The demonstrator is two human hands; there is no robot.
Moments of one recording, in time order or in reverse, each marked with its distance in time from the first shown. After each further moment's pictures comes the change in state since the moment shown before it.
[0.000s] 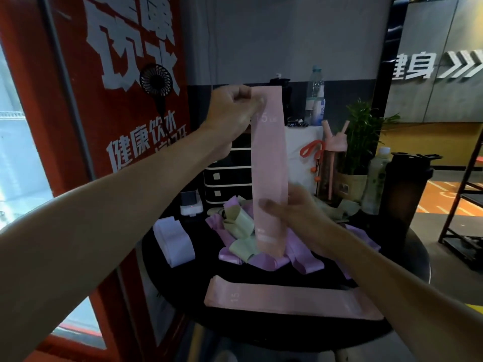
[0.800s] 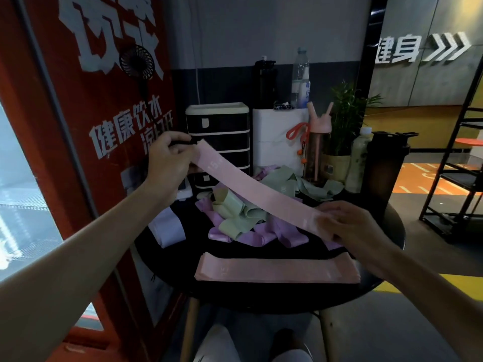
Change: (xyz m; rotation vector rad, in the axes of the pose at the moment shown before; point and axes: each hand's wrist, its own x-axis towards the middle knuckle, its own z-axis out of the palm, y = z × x) left_hand -0.075 -0.072 -0.053 -0.008 0.246 -0.201; right_hand -0.080 0.051 -0.089 -0.108 0.280 0.112
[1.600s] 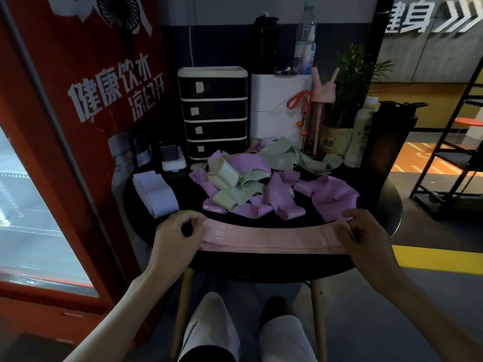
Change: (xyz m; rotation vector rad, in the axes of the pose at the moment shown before) left_hand -0.125 -0.134 -0.030 0.454 -0.157 0.087; right_hand -0.039 0.082 -0.017 -0.386 0.189 -0.253
